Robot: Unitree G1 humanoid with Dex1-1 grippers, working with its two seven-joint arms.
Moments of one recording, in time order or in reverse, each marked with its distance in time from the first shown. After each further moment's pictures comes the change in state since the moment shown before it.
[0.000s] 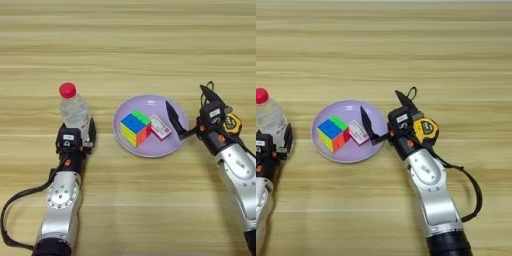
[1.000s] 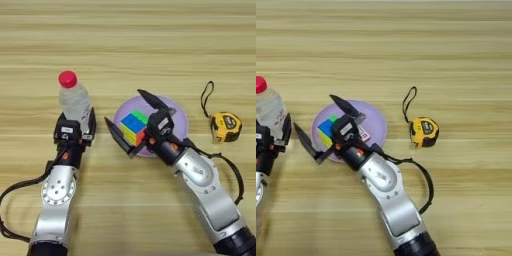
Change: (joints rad) left arm 0.043 0.017 -0.028 -0.237 0.013 0.098 -0.030; right arm -0.014 0.135 0.355 -0.103 0.011 0.044 0.103
